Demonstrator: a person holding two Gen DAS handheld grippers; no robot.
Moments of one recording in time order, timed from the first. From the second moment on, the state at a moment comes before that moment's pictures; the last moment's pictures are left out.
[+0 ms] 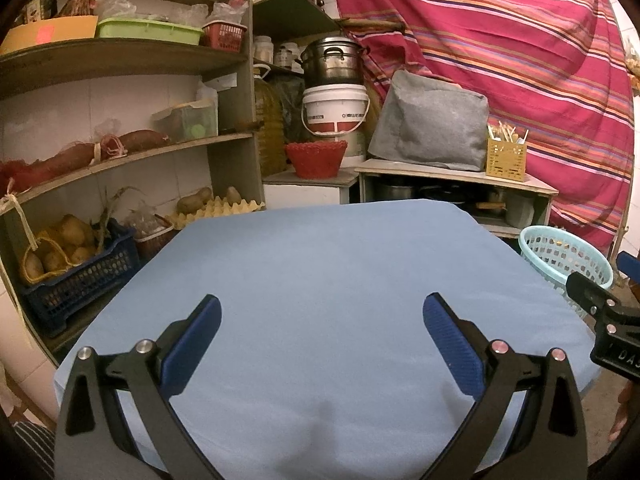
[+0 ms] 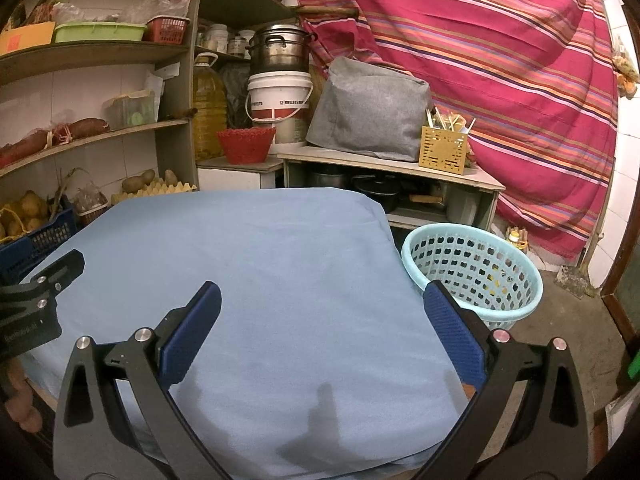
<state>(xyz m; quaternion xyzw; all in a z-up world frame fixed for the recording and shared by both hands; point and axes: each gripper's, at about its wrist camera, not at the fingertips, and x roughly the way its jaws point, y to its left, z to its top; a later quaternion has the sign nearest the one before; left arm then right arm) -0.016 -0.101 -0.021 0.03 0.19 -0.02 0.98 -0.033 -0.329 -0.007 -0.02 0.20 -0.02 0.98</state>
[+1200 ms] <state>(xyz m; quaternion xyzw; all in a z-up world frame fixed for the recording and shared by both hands) -0.016 -0.094 -0.014 0.04 0.17 -0.01 0.98 -0.030 -0.330 -0.010 -0.02 0.21 -0.02 0.98</state>
